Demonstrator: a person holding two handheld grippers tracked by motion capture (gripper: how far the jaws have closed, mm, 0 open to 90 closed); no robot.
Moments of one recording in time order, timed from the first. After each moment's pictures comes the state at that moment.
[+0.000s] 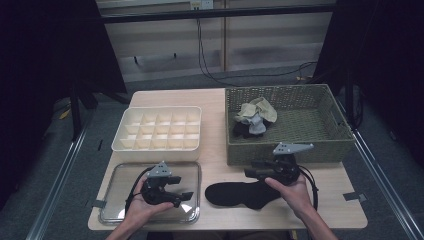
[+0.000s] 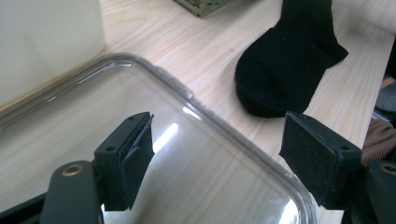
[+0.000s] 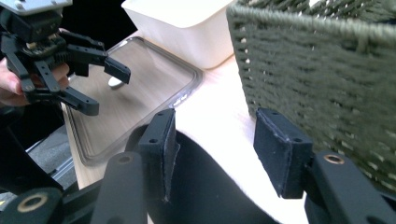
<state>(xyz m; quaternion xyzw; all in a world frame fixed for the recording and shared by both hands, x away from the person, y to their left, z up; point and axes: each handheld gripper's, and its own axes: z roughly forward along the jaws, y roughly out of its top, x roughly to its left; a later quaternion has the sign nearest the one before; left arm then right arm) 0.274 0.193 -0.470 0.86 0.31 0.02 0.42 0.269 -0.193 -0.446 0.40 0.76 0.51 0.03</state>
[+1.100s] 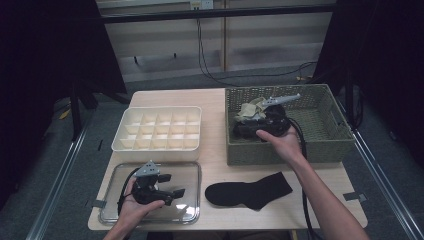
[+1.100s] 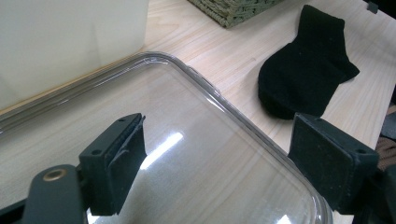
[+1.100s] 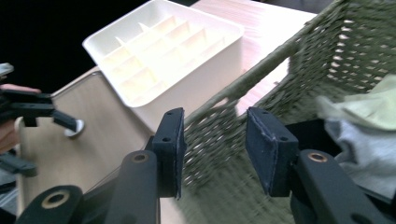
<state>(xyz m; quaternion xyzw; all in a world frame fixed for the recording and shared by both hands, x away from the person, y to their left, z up) 0.275 0.215 -0.469 0.83 0.33 0.03 0.44 0.377 -0.188 -0.387 0.40 0.78 0.48 0.06</state>
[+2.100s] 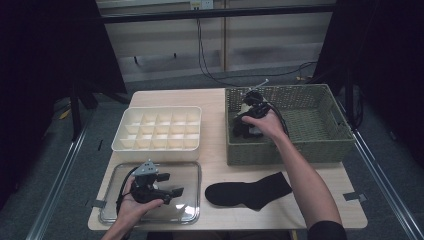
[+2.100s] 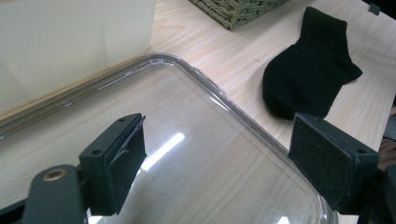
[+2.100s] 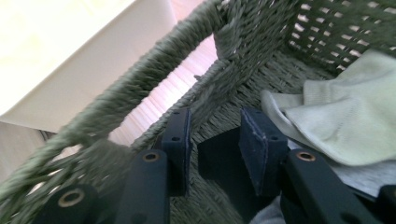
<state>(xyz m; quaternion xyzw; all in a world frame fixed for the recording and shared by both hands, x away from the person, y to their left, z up) 0.278 0.219 -0.469 0.83 0.34 0.03 0.44 0.477 -0.162 -0.428 0.44 0.83 0.33 0.03</state>
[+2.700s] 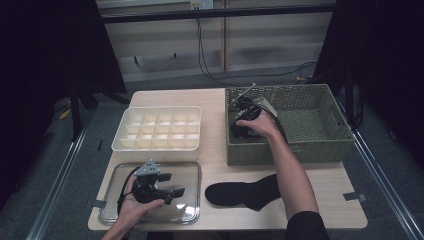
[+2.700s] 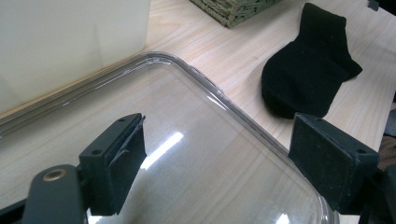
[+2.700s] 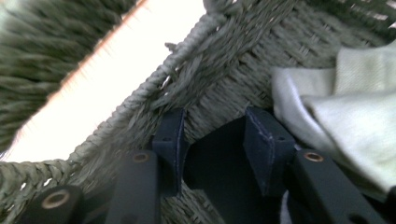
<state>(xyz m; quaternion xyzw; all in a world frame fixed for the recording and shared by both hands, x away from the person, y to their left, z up) 0.279 0.216 -0.471 0.84 0.33 0.03 0.44 0.500 -0.147 -0.462 0.44 0.86 0.26 -0.01</state>
